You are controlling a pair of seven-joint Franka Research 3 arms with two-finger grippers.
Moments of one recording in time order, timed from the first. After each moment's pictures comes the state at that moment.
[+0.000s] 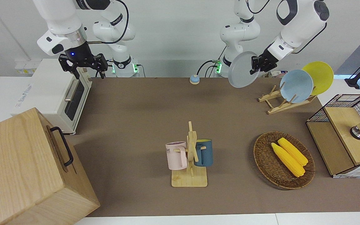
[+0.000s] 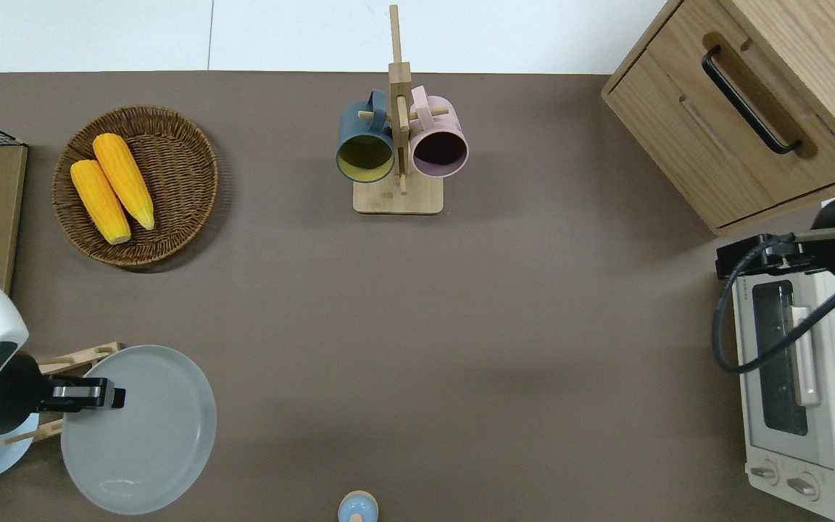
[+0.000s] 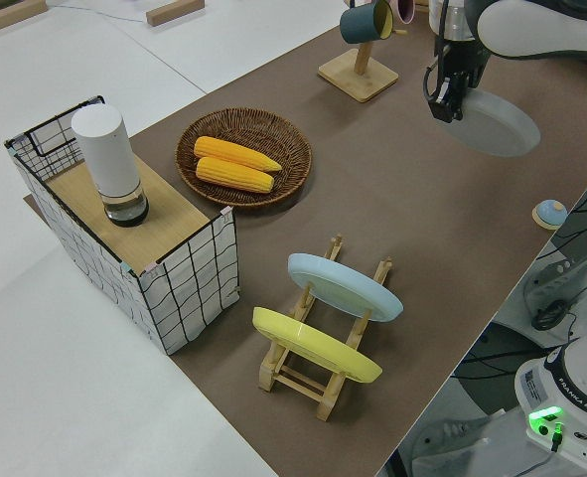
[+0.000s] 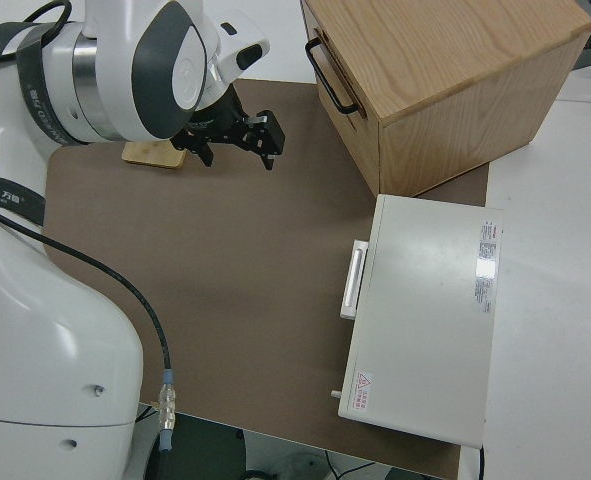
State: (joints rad) left arm 0.15 -0.29 -0.11 -2.06 -0.32 1.56 0.08; right arm -0.09 0.03 0.16 -1.48 -0.03 1.46 0.05
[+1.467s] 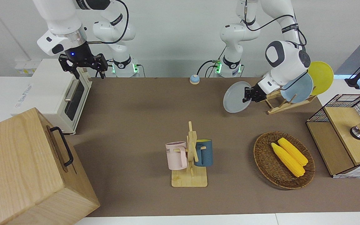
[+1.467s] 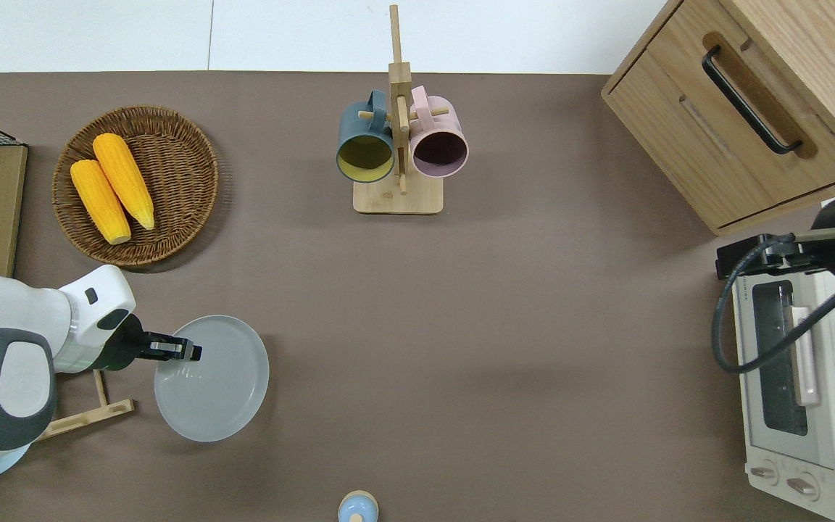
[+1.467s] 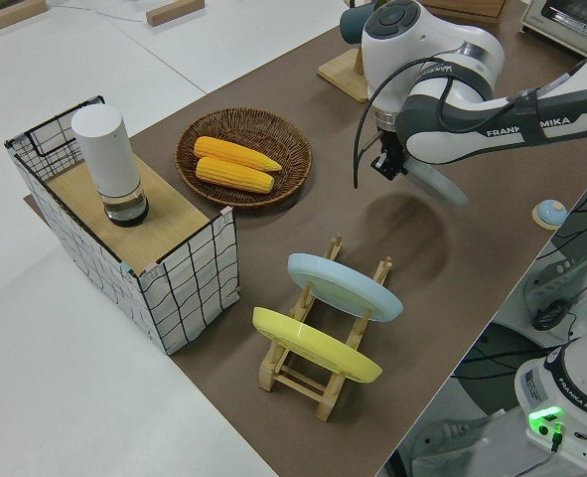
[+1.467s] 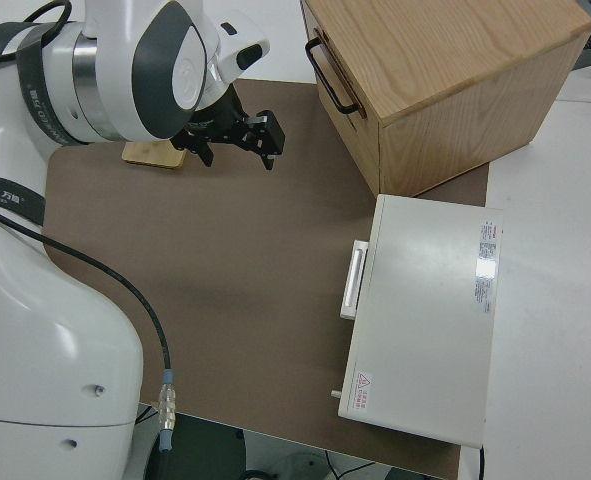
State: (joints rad) left arm 0.13 -0.07 -0.09 -2.26 -0.40 1.99 0.38; right arm -0.09 0.03 0.16 -1.48 -0.03 1.46 0.05
